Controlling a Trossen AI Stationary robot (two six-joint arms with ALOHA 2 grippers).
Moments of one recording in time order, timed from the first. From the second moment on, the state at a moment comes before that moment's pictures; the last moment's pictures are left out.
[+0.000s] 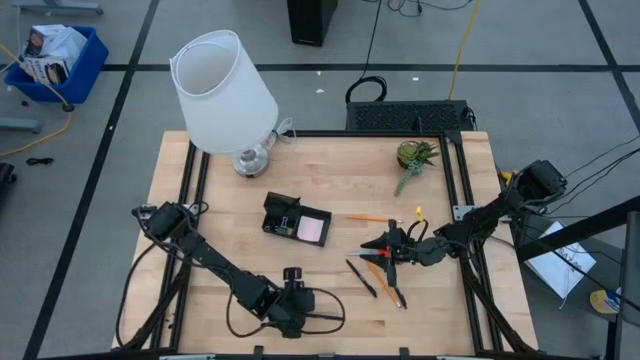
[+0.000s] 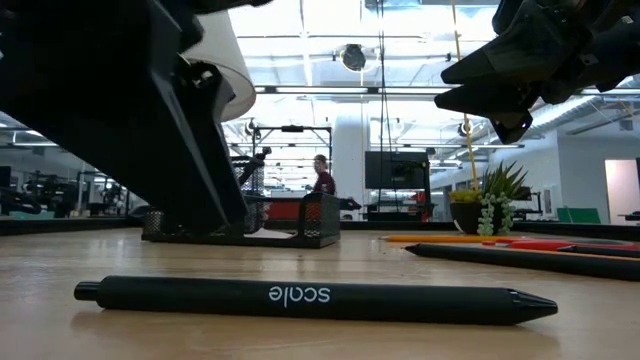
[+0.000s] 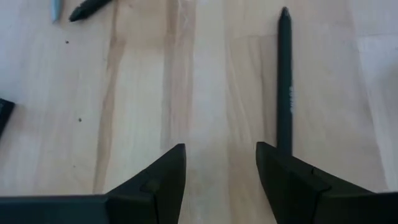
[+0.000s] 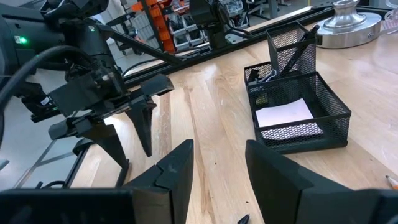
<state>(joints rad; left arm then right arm) -0.63 2.01 1.32 -0.39 -0.37 -0.50 0.52 1.38 0.35 0.76 0.55 0.49</state>
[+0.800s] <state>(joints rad) -0.67 2.05 1.32 -0.37 -0.25 -0.45 0.52 1.38 0.35 0.76 0.55 0.49</state>
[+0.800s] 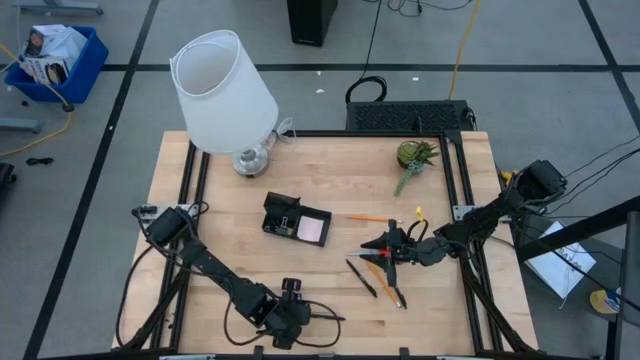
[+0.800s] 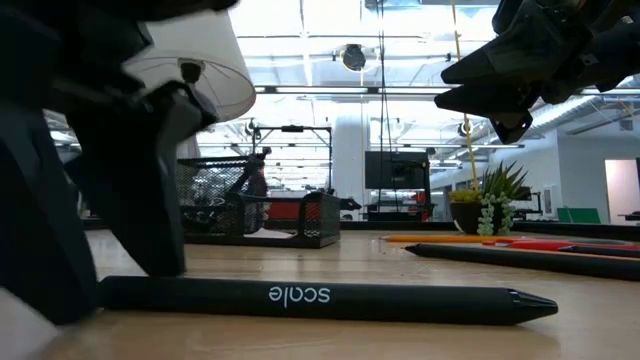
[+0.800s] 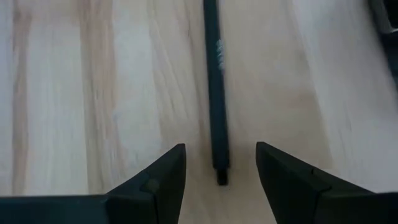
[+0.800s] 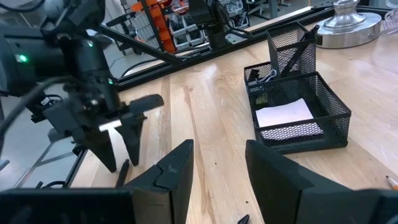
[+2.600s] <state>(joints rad) -0.58 2.08 1.32 -0.39 -0.29 -0.38 0.51 1.38 0.36 0.95 0.58 0.32</state>
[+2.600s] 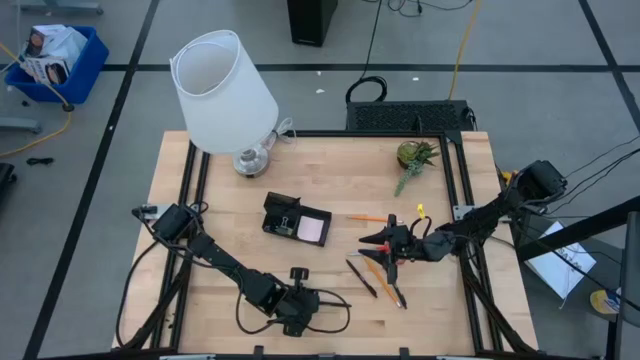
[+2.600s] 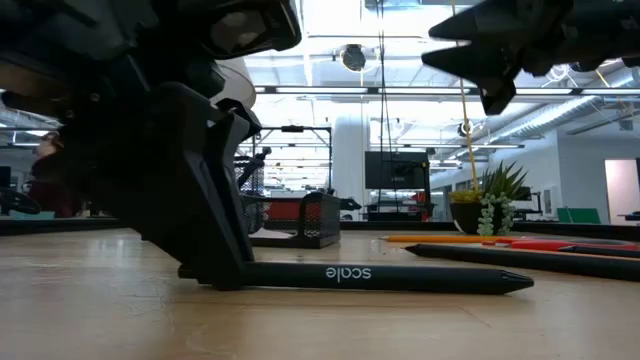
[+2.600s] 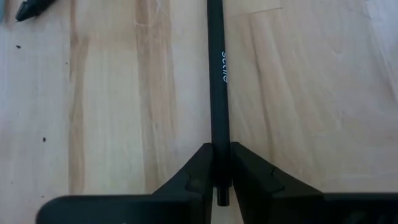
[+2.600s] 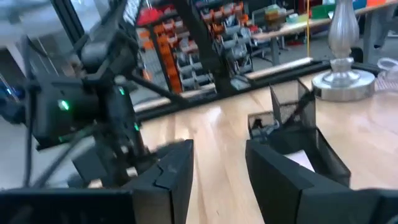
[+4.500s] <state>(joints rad) -0.44 1.90 1.31 -0.29 -0.37 -0.29 0.58 1.69 0.35 1.14 0.41 0.40</state>
